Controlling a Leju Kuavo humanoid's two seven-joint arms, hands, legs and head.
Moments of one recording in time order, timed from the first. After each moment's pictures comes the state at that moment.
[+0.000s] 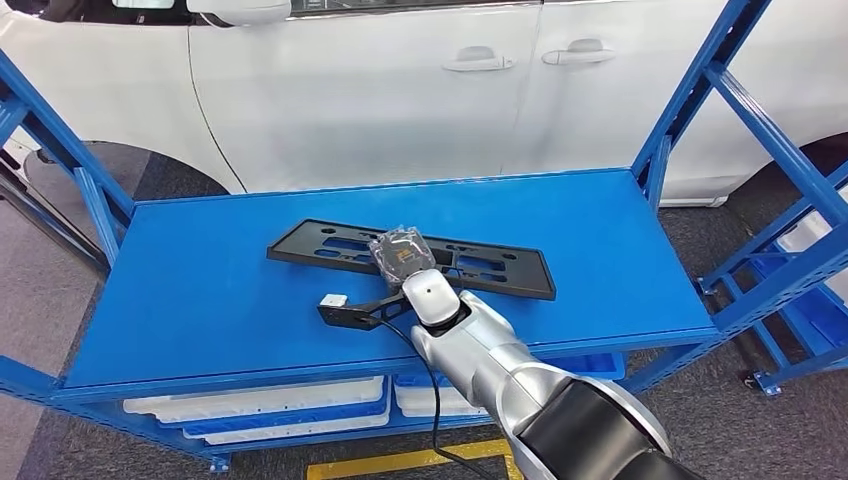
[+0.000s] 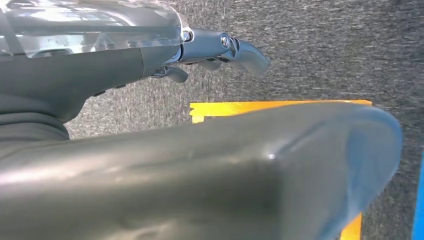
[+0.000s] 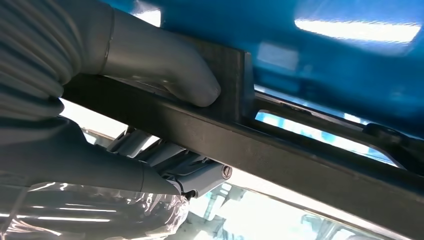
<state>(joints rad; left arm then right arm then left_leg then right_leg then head) -0.14 0.08 -1.35 -0.14 1.51 0.16 -0.32 -0.92 0.34 0.58 -0.29 1.42 -0.26 0.12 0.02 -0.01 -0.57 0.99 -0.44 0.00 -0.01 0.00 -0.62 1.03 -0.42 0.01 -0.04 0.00</state>
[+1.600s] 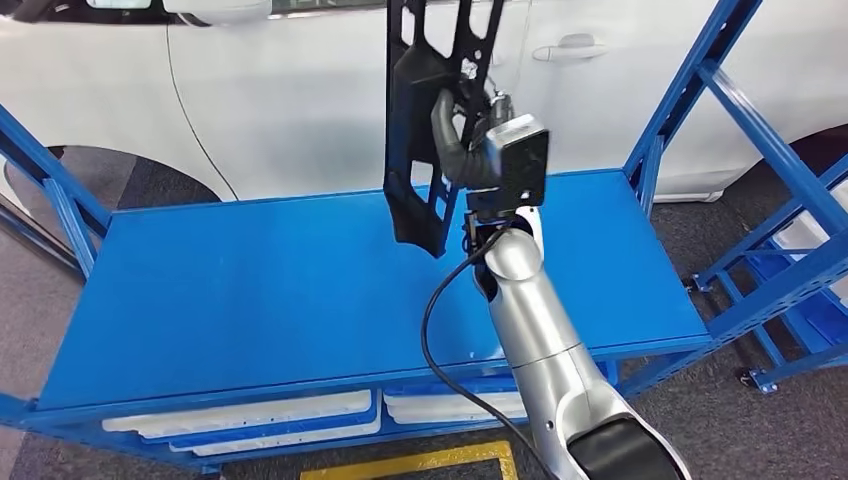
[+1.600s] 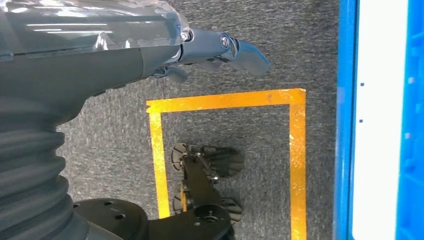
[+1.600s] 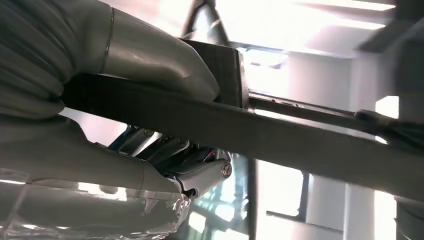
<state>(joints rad) -0.17 0.09 -1.36 -0.14 1.51 0.17 -0.45 -0.73 0.24 0.22 -1.24 0.07 -0.12 -0.50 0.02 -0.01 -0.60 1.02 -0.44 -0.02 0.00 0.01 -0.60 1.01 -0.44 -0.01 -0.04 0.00</state>
